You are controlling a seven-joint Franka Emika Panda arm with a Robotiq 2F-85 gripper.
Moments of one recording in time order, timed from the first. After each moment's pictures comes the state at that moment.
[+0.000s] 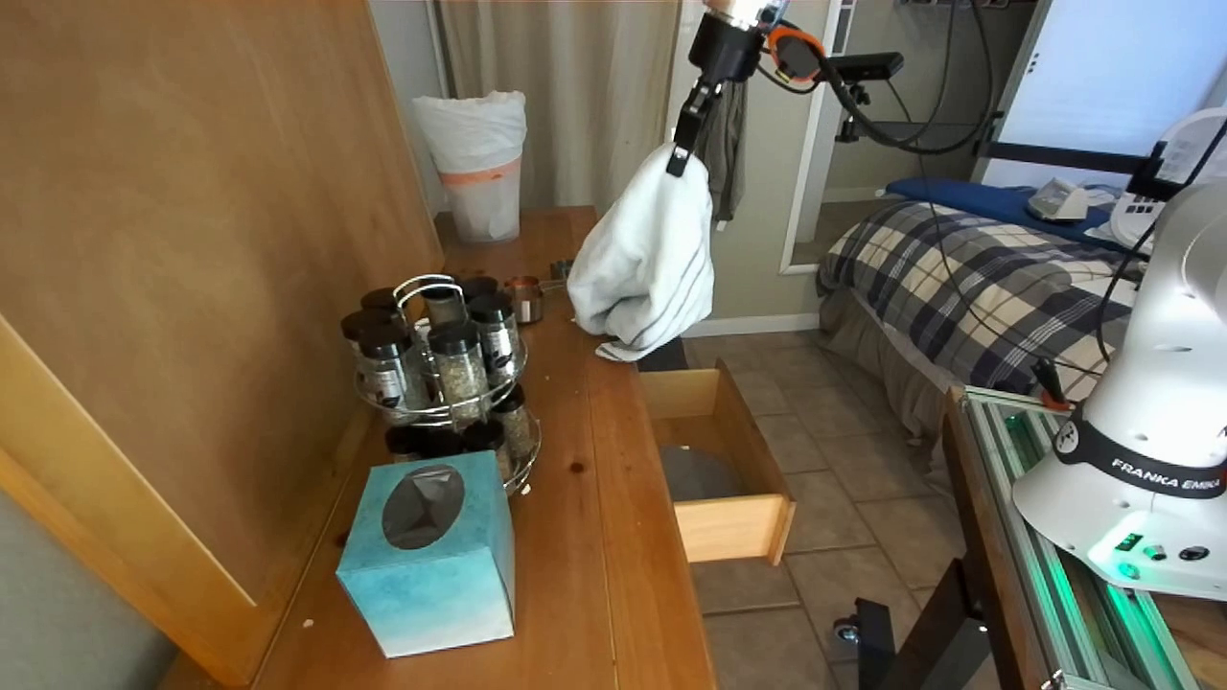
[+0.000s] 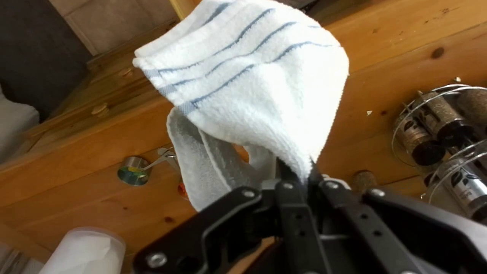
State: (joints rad) arm -0.10 -0.27 -0.11 -2.26 0.06 2.35 -0.27
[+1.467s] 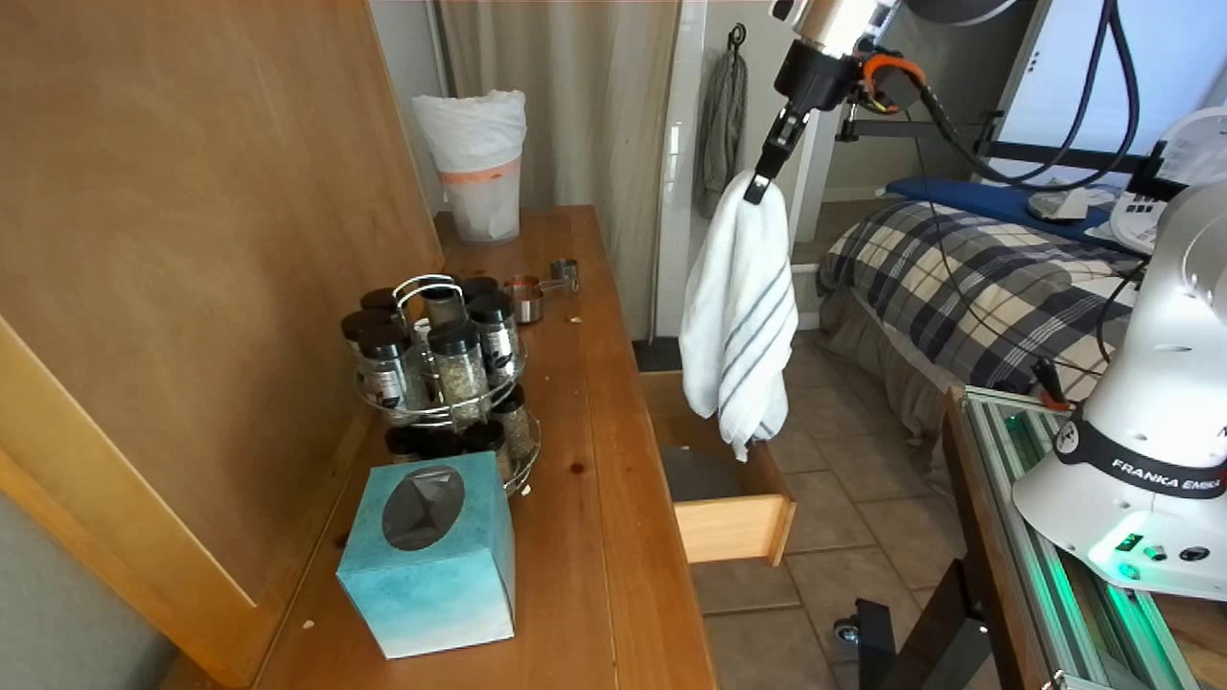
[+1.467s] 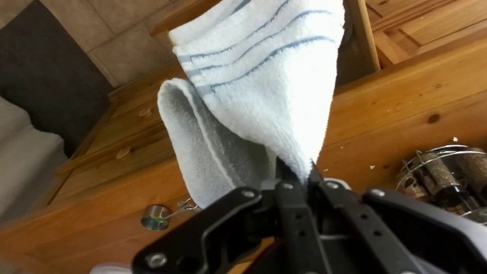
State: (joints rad) arm -0.11 -0.56 -0.14 -2.58 -0.05 2.37 -0.21
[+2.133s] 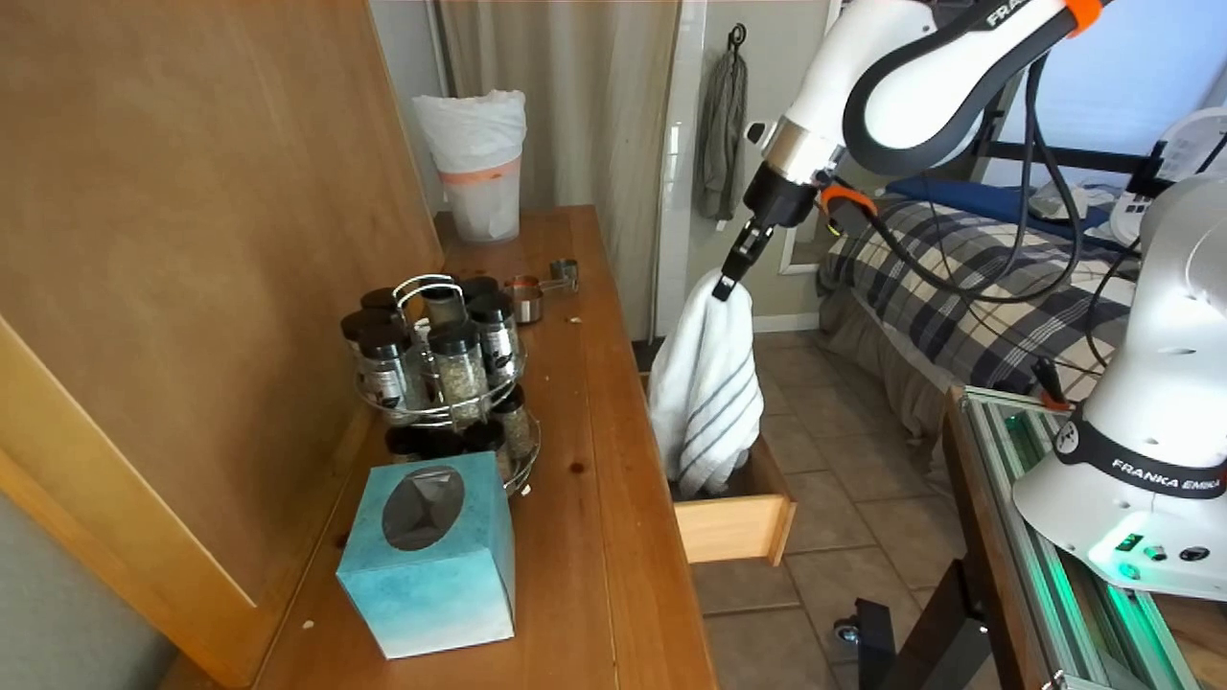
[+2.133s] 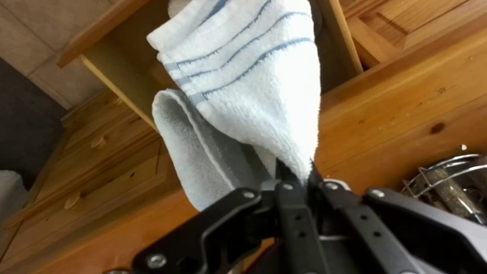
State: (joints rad) arm 0.04 -0.33 -0.21 -2.75 0.15 2.79 -0.21
